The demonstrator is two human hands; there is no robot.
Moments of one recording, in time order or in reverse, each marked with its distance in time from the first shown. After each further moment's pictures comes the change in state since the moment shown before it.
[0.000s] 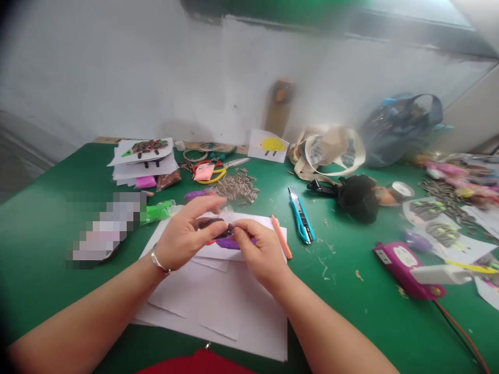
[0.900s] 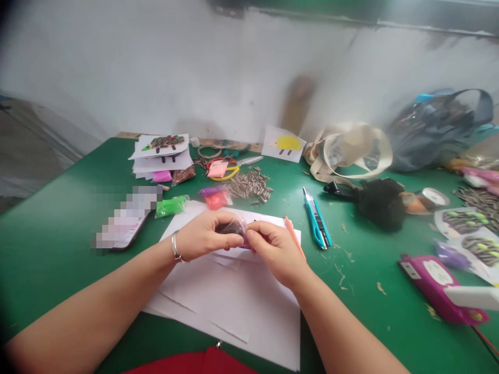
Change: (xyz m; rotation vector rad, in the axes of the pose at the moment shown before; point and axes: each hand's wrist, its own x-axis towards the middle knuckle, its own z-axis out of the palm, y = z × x) left_hand 0.008 0.007 -0.008 -0.266 -0.522 -0.295; right_hand 0.005 0.004 -0.014 -0.056 -0.259 0.152
